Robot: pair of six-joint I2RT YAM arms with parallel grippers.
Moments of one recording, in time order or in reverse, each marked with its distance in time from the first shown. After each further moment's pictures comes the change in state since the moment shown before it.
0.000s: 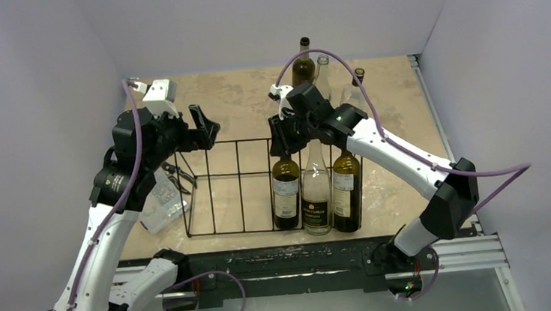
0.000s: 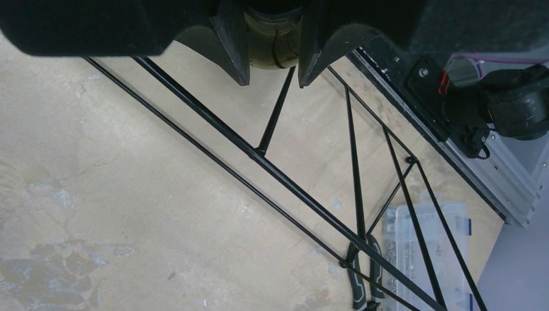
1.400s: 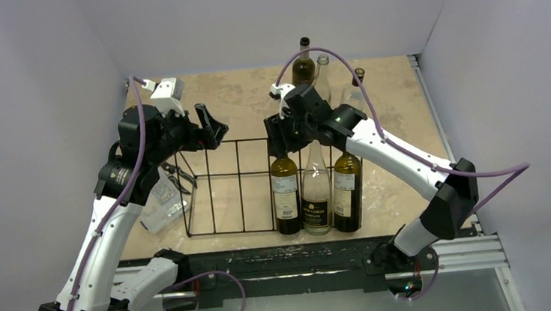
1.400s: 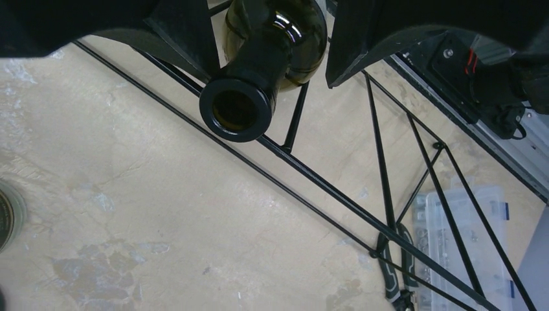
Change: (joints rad) left arm 0.000 0.042 0.000 0.008 0.102 -0.044; right arm 0.011 0.021 0.016 -0.009 0.113 -0.002
